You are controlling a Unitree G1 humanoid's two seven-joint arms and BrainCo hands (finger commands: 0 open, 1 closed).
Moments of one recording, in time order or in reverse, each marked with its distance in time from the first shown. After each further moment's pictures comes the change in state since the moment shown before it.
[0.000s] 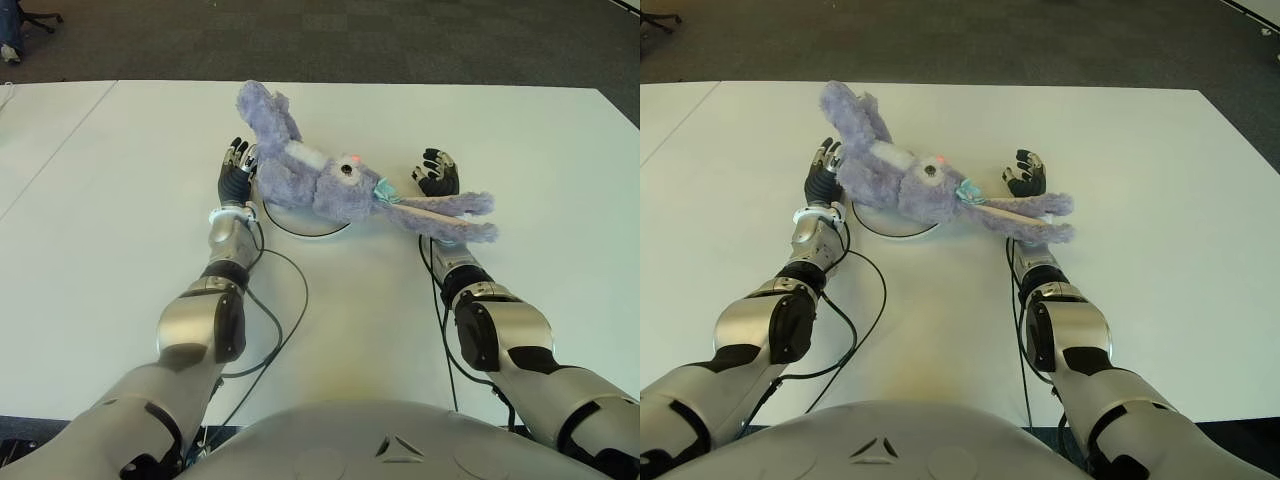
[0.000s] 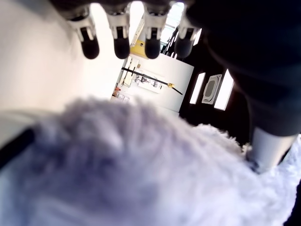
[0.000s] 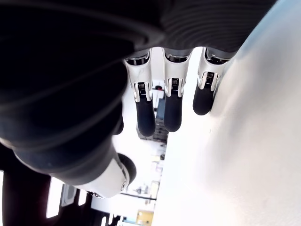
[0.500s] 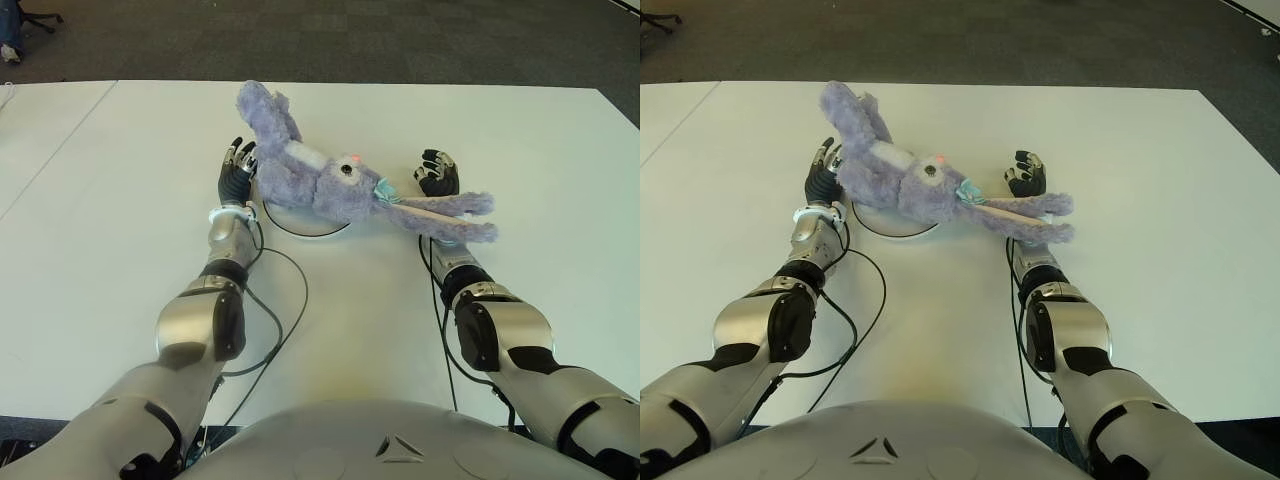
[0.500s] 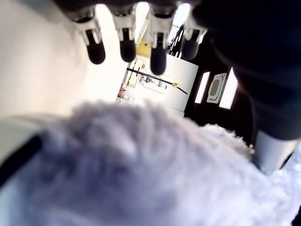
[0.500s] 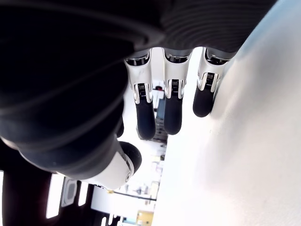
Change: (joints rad) left arm -0.003 0.002 0.014 -0.002 0.051 0.016 0.019; right arm 0.000 0.000 0.001 0.000 0.000 0.000 -0.006
